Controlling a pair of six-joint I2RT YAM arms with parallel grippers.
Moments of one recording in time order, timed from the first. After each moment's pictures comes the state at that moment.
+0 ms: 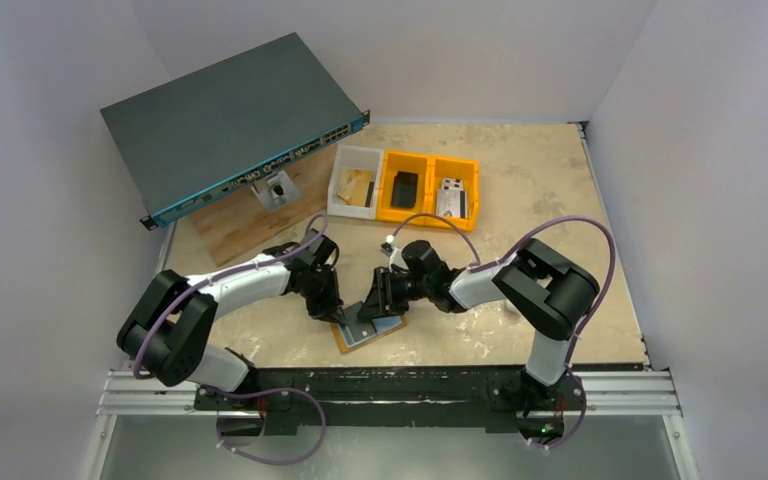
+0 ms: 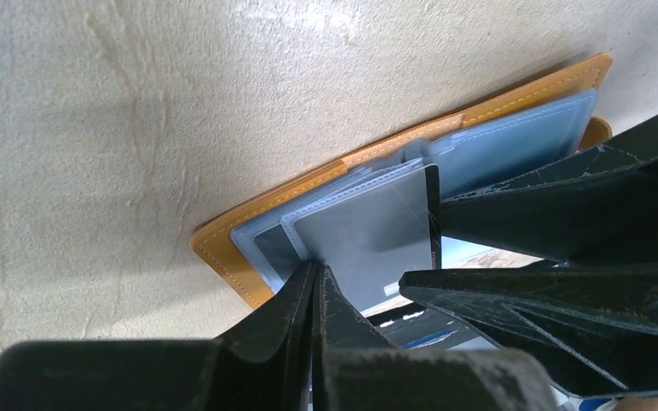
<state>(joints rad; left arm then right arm) -0.58 1.45 0.69 -0.53 0.28 -0.83 0.83 1.80 0.69 0.44 -0.55 0.89</state>
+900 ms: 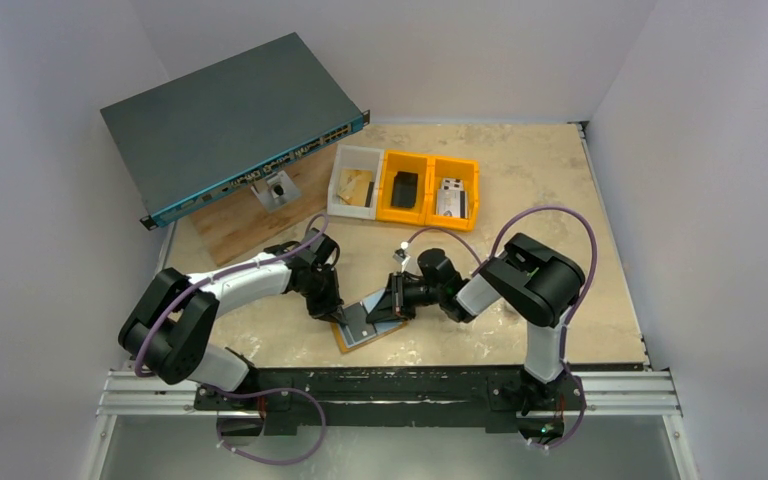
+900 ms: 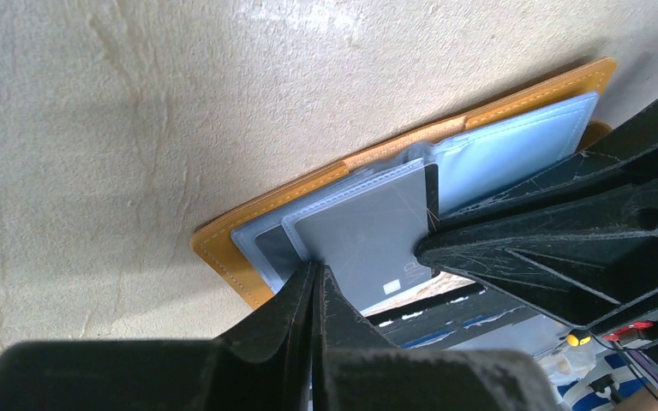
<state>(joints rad) -0.58 1.46 0.71 -0.54 0.28 -0.84 0.77 1.91 0.55 0.81 -0.69 1.09</state>
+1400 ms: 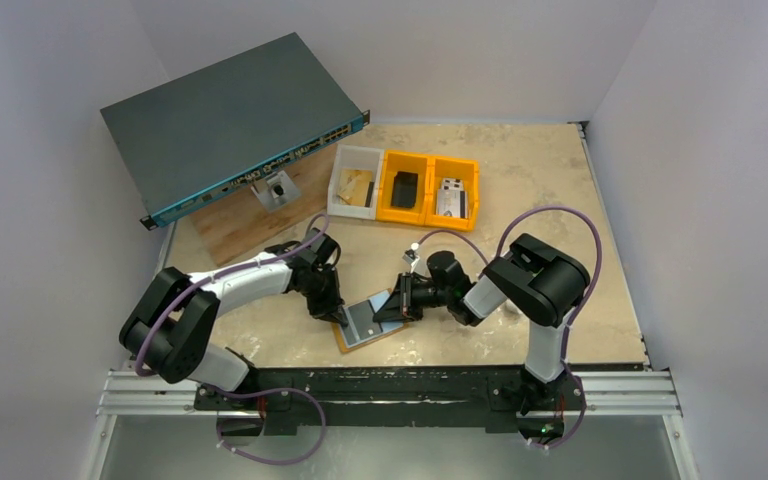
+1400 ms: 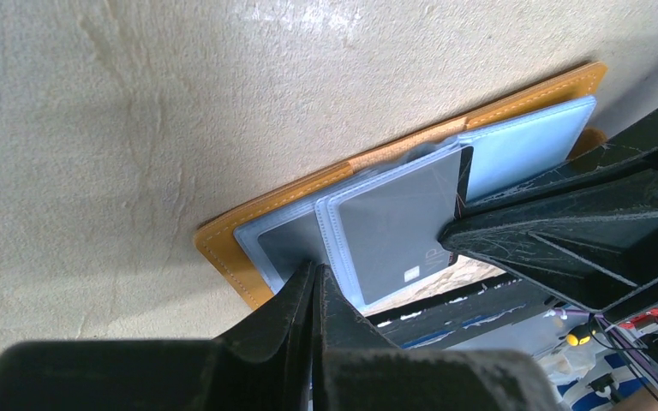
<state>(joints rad) -0.58 1.46 0.71 -0.54 0.28 -0.84 0.72 1.89 0.48 0.86 -0.67 1.11</state>
